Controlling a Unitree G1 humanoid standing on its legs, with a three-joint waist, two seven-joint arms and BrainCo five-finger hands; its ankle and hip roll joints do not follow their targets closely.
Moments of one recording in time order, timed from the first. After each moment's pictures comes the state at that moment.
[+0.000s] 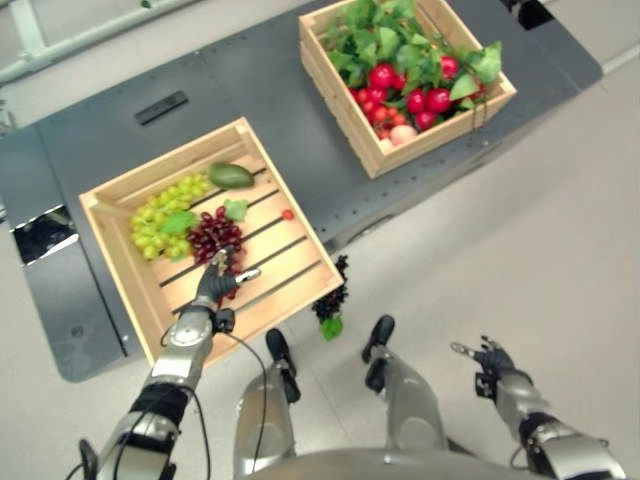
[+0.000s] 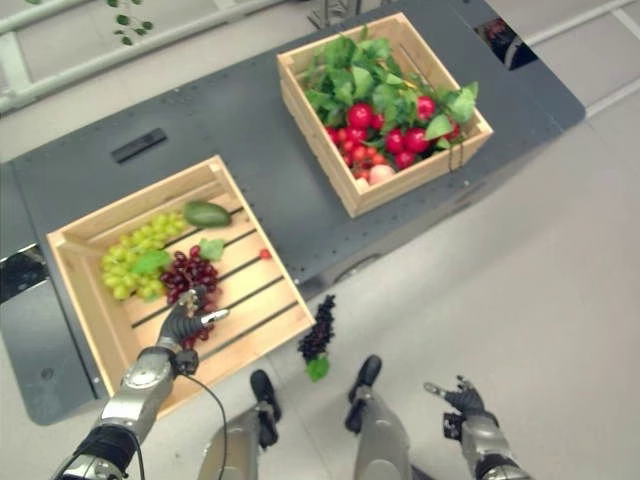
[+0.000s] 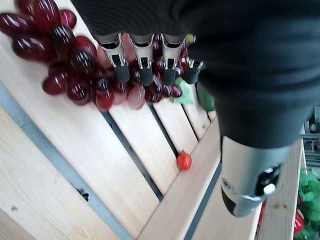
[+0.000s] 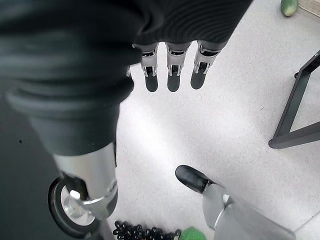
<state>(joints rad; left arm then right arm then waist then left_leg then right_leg) -0.13 0.44 -0.09 0.55 -0.35 -0.12 0.04 -0.21 -0.34 0.02 1.20 0.31 -0.08 -0.08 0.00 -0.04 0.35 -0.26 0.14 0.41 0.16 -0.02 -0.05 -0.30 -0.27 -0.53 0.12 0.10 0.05</state>
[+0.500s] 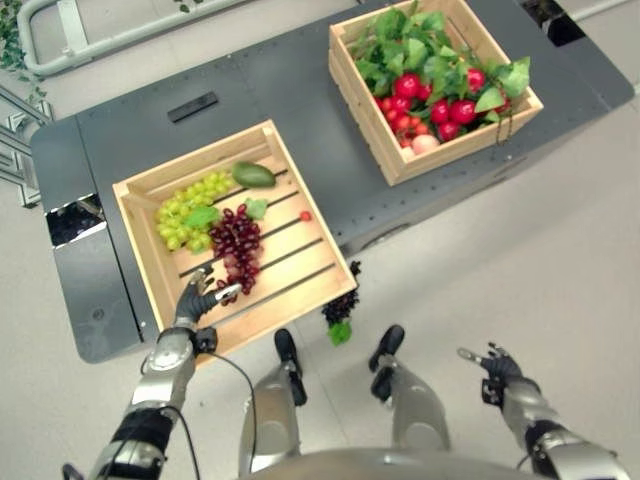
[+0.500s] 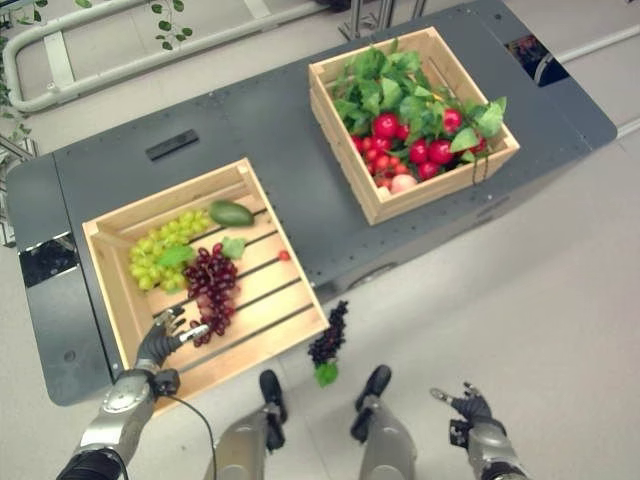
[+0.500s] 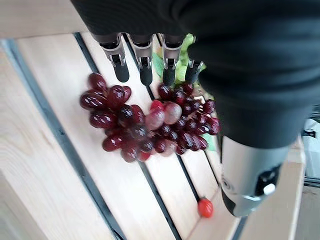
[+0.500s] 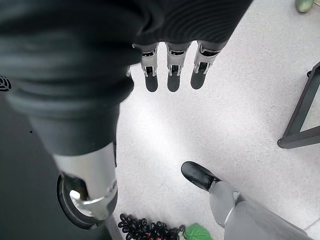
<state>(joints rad) -0.07 0.44 -0.04 0.59 -0.37 -0.12 0.04 -0.19 -0.35 0.00 1.20 0.31 -0.09 -0.07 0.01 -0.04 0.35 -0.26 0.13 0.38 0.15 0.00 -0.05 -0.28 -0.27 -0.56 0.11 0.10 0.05</state>
